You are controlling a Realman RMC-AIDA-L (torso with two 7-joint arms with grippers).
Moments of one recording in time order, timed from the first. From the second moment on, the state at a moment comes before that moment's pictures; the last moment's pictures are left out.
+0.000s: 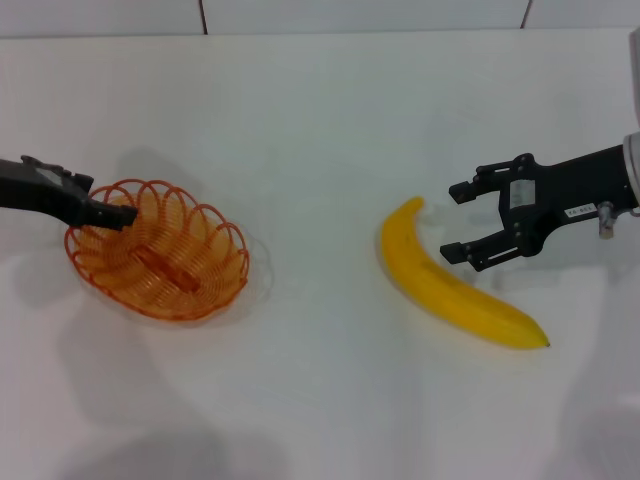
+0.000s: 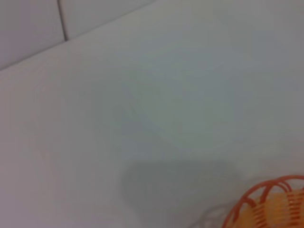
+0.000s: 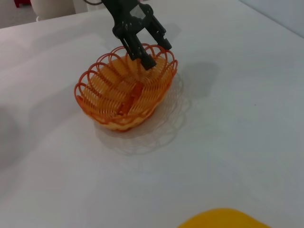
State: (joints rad) left arm -0.71 -2.03 0.74 0.80 2.56 1.24 -1.85; right arm 0.62 2.01 -0.75 -0.78 -2.32 -1.56 1.42
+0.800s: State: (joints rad) left arm -0.72 -2.03 0.75 0.78 2.56 1.22 -1.85; right arm 0.62 2.01 -0.75 -0.78 -2.32 -1.56 1.43
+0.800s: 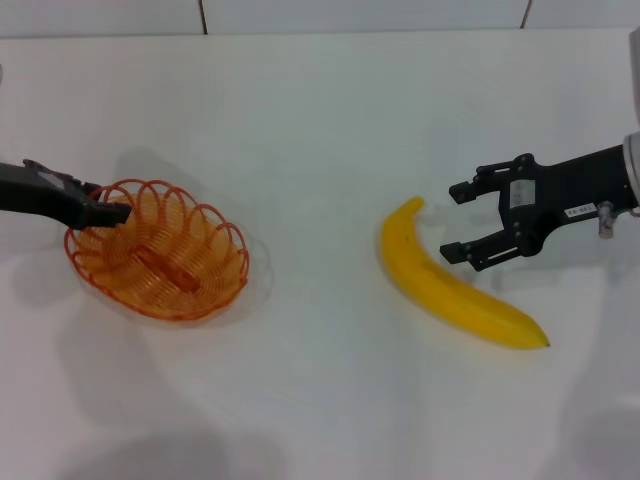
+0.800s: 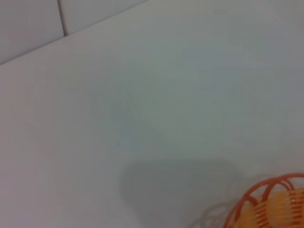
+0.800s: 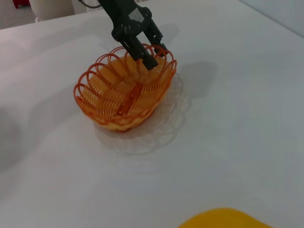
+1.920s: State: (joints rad) left arm -0.70 -2.02 0.73 0.89 2.42 1.38 -1.88; right arm 0.62 2.01 -0.75 -0.78 -2.32 -1.56 1.43
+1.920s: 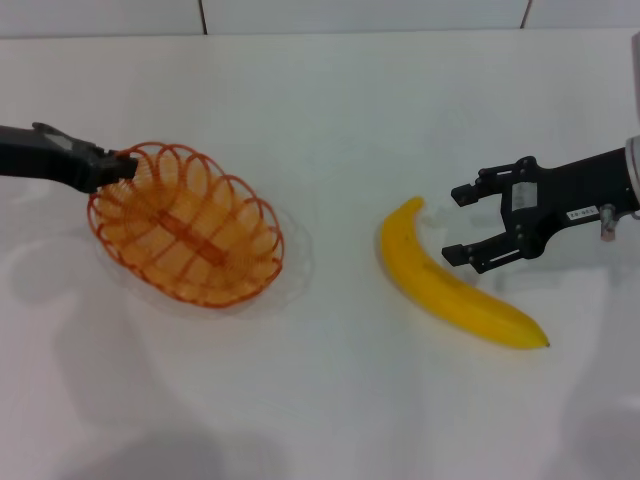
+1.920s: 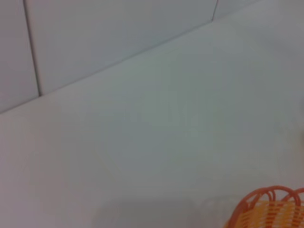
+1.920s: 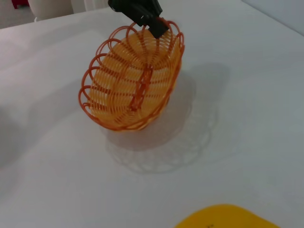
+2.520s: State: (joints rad) left arm -0.70 -2.03 0.64 0.68 2.28 1.16 -1.87; right arm 0.62 2.01 -0.78 -0.78 -2.32 -1.56 1.44
